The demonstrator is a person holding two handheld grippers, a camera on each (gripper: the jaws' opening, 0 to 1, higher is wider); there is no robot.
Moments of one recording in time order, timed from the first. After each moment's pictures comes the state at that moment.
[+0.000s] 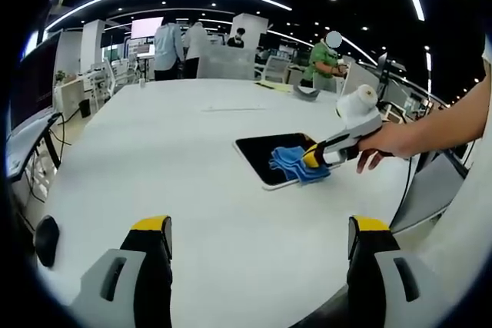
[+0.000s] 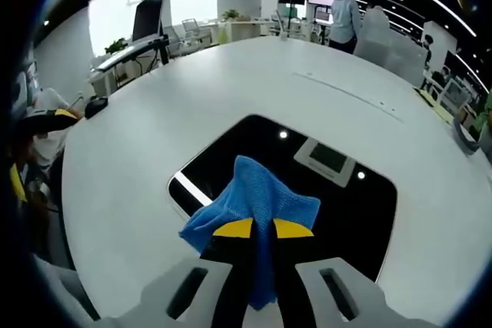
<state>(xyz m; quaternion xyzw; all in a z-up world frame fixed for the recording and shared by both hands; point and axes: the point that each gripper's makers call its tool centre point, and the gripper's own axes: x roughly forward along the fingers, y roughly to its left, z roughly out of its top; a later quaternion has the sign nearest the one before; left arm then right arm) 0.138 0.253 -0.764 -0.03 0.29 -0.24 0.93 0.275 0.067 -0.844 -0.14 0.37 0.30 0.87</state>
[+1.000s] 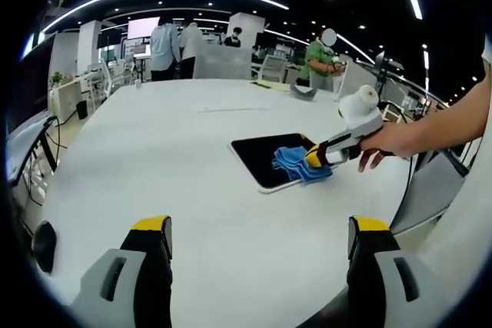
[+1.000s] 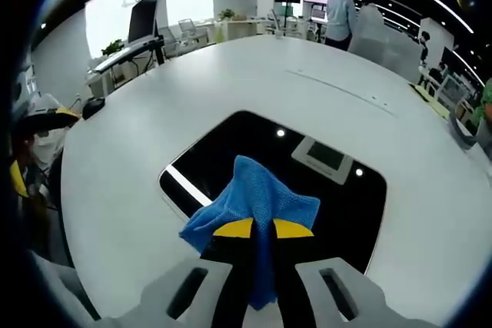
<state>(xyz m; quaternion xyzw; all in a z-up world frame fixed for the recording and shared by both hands) 0.143 0.245 -0.764 -0.02 0.29 -0.25 0.92 0.275 0.051 -0.844 -0.14 0.38 0.29 0.87</state>
